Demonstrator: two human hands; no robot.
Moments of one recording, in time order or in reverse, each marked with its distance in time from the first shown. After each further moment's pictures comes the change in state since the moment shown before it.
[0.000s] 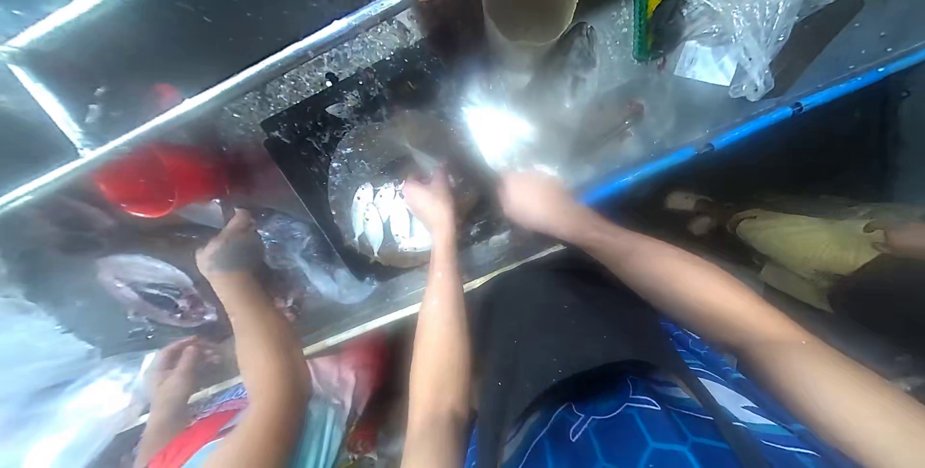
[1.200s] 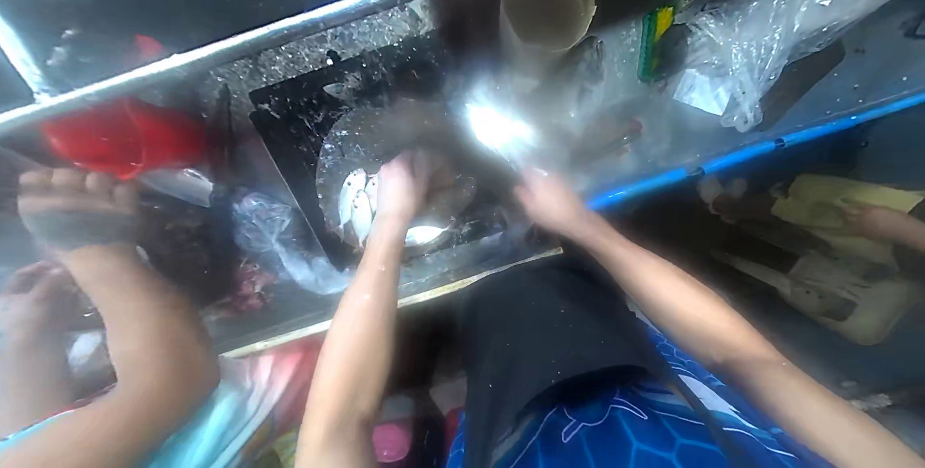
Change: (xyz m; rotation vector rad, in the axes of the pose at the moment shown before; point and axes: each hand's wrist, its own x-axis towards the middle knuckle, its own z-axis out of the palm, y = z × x) left_hand 0.041 -0.013 -0.054 0.427 -0.368 0.430; right_hand 0.010 0.058 0.027 0.065 0.062 -0.010
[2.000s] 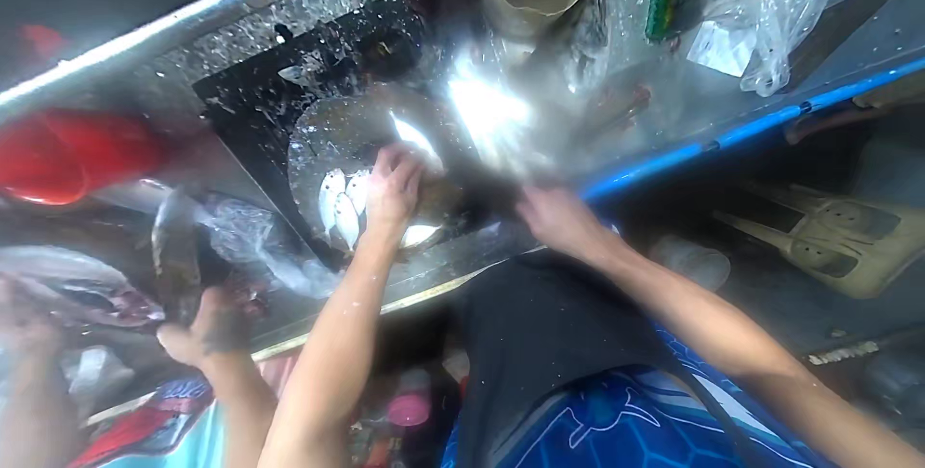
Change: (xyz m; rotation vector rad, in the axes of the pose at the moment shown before) left_hand 0.017 -0.044 0.042 -0.070 0.208 0.544; right_hand -0.033 -0.007 0.001 -0.026 -0.096 0.023
